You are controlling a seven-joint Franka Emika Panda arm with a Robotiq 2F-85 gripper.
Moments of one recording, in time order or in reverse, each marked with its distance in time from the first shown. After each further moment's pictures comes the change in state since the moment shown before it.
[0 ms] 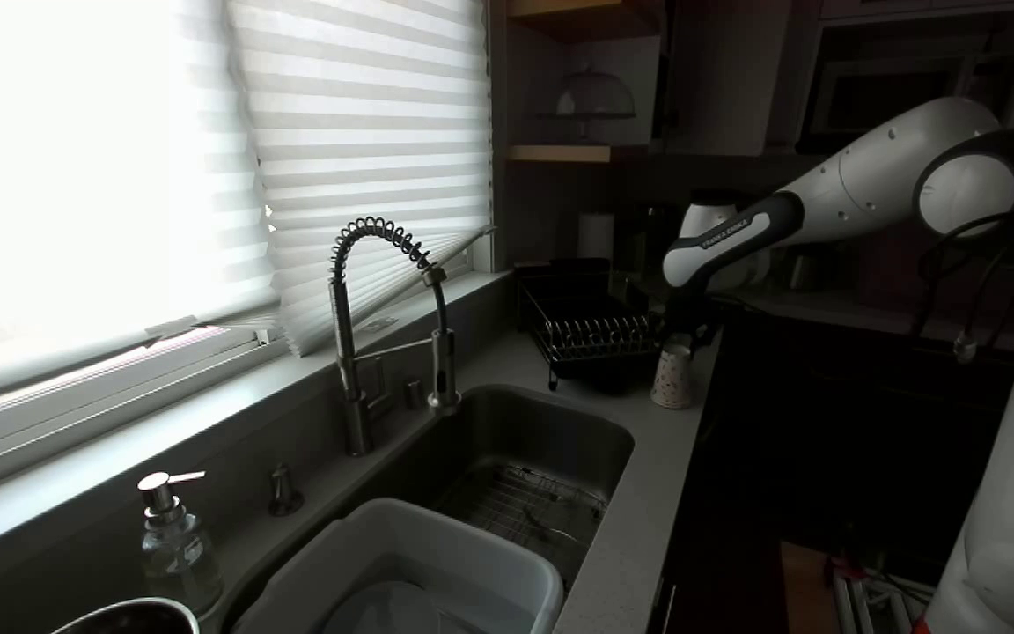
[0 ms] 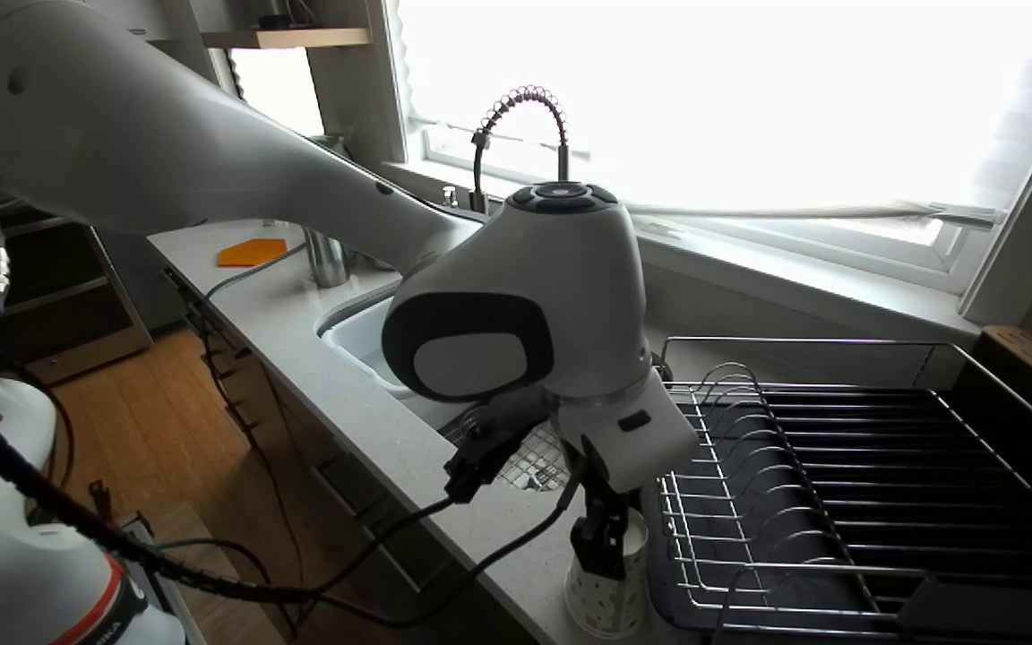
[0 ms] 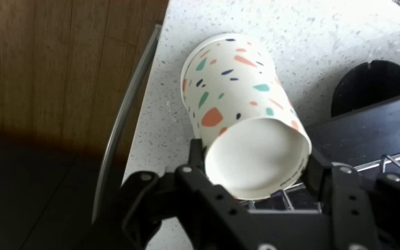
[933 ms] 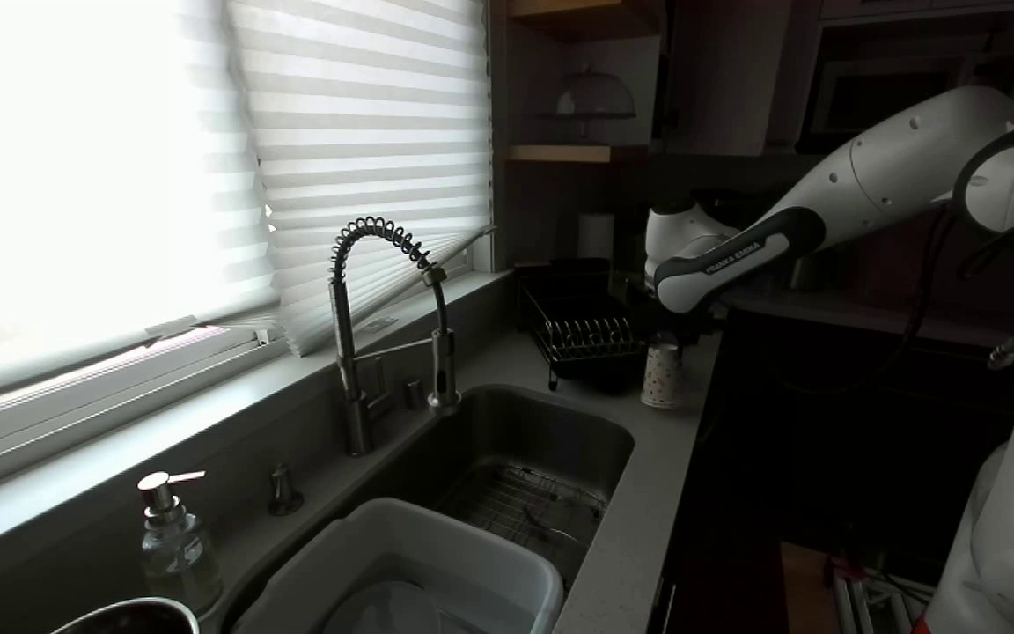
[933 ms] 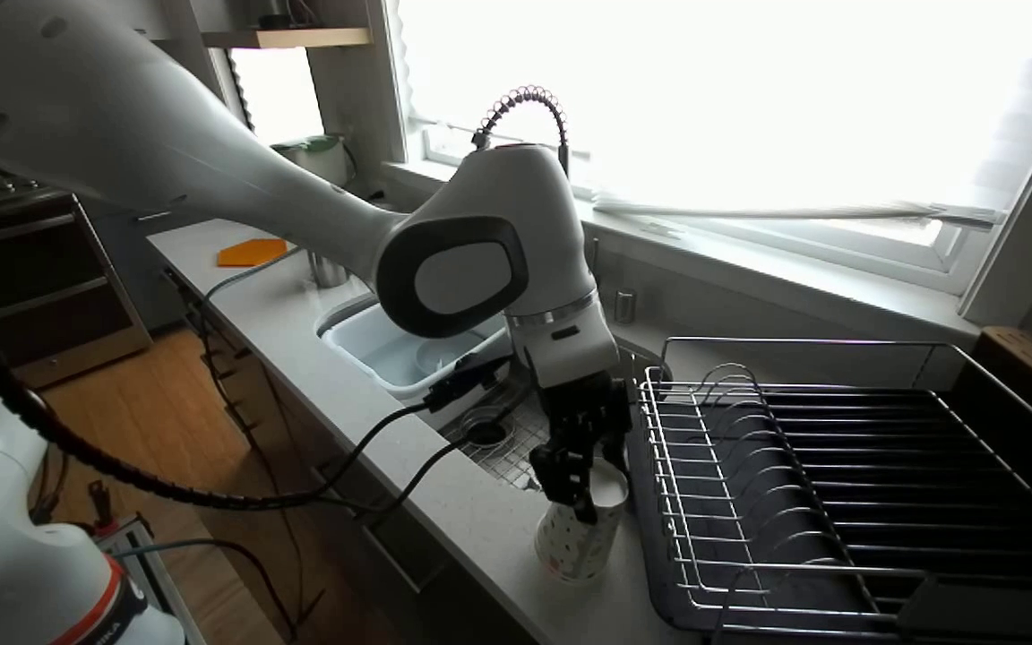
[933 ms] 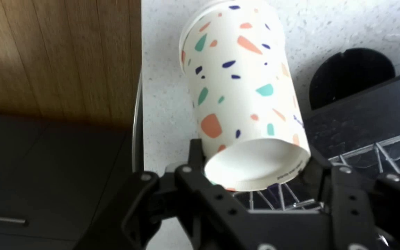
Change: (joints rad) arm 0.072 -0.078 0.070 -0.057 -0.364 -0.016 0.568
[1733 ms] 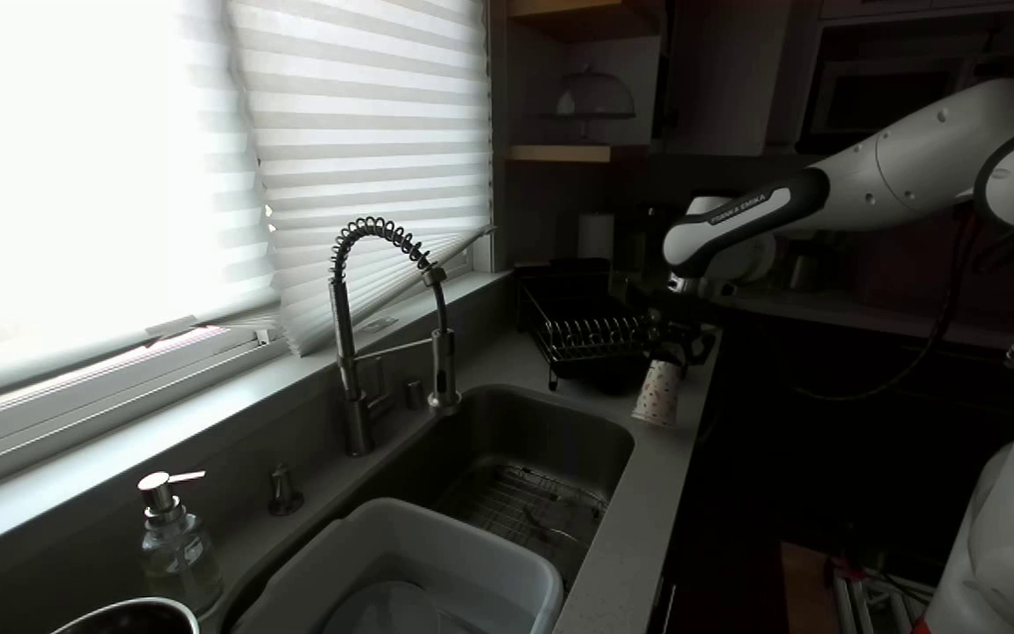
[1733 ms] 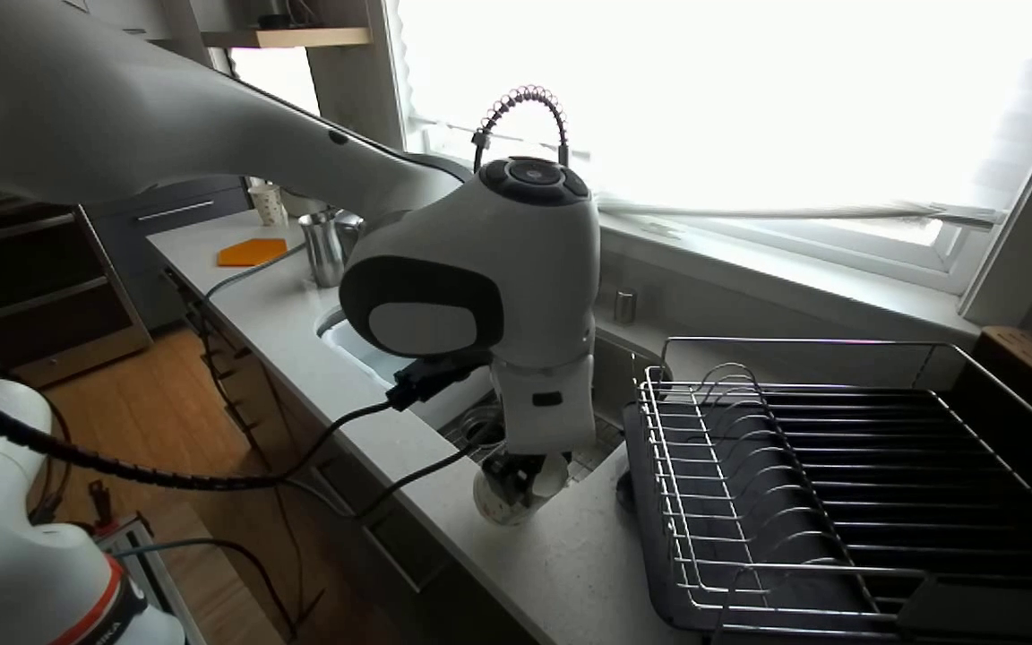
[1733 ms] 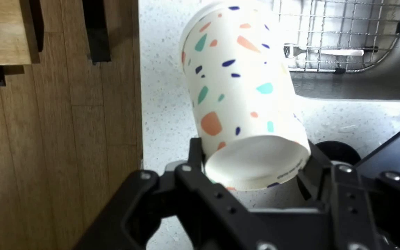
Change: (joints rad) arm -0.033 -0.044 -0.037 -0.015 0.548 -0.185 -0.312
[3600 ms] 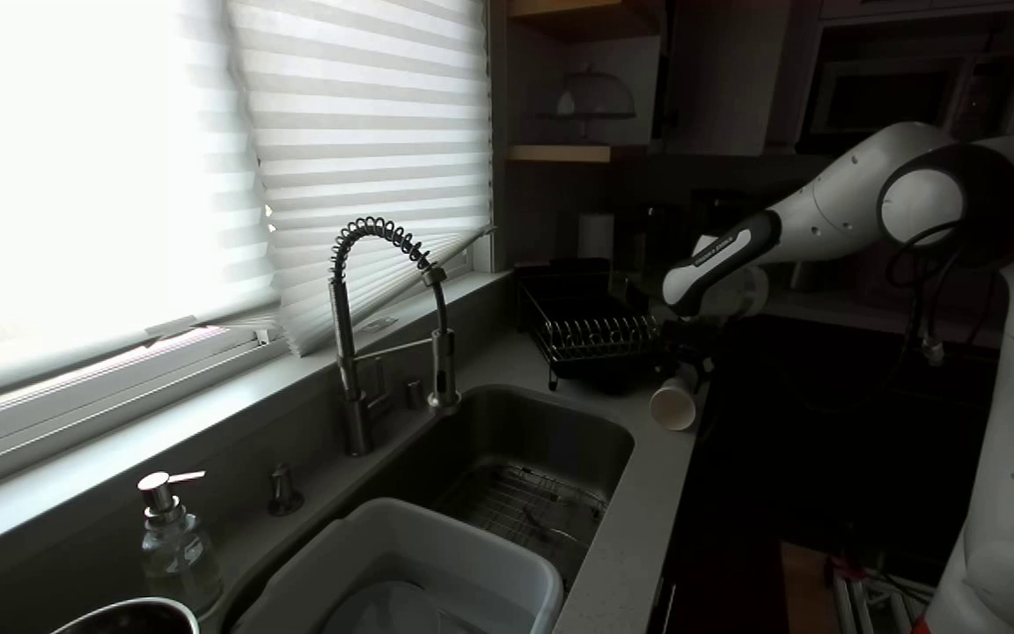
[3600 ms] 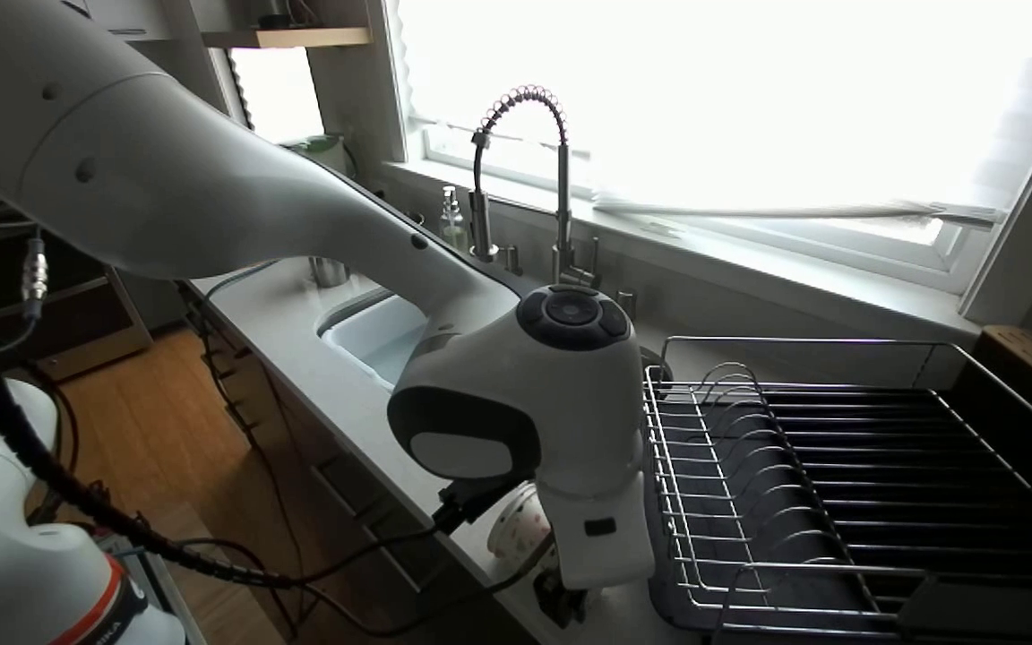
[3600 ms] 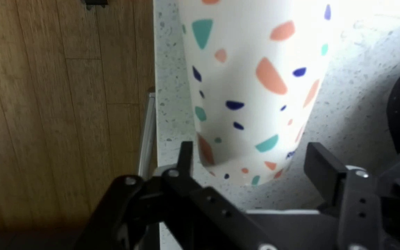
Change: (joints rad) arm -0.051 0.208 -0.057 0.013 0.039 0.250 -0.156
